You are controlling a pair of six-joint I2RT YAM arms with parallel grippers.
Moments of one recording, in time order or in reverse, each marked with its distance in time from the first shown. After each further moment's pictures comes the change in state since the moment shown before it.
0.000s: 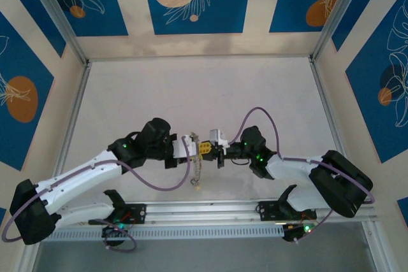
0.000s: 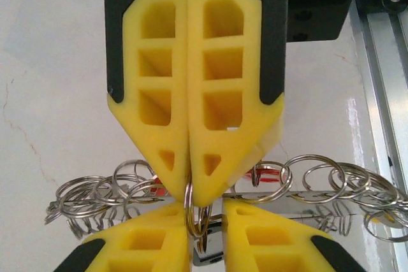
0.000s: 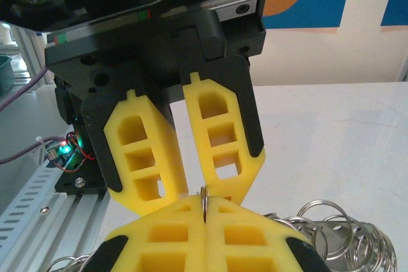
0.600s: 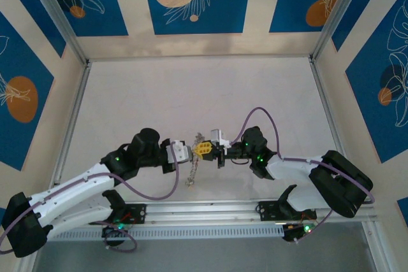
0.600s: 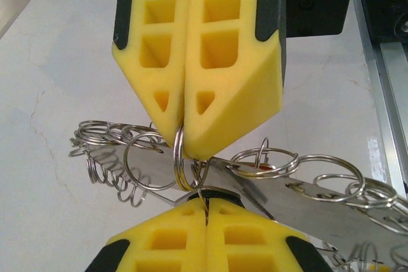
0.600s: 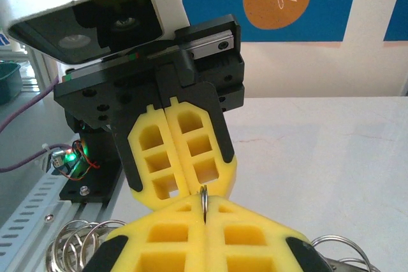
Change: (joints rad) left arm 0.013 -0.145 -0.189 0.205 0.002 -0.075; right arm 0.000 0.001 -0.004 0.045 -0.019 0.012
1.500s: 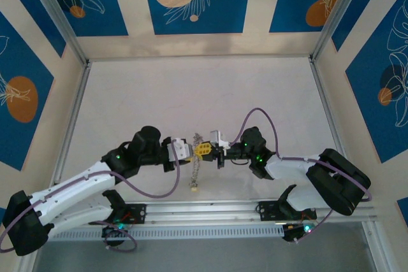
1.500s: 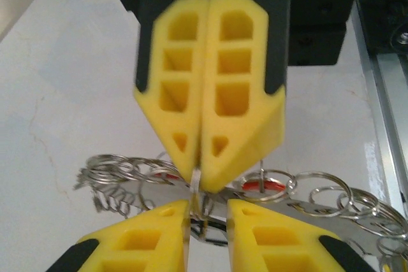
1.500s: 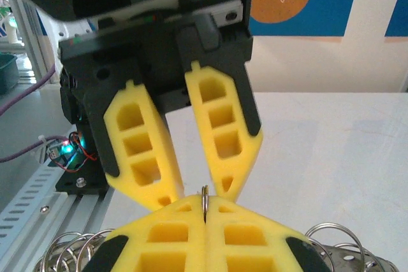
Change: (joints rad) left arm 0.002 0.023 0.039 -0.006 0.008 -0.011; right arm 0.006 0.023 -0.006 0.002 0.000 -0.029
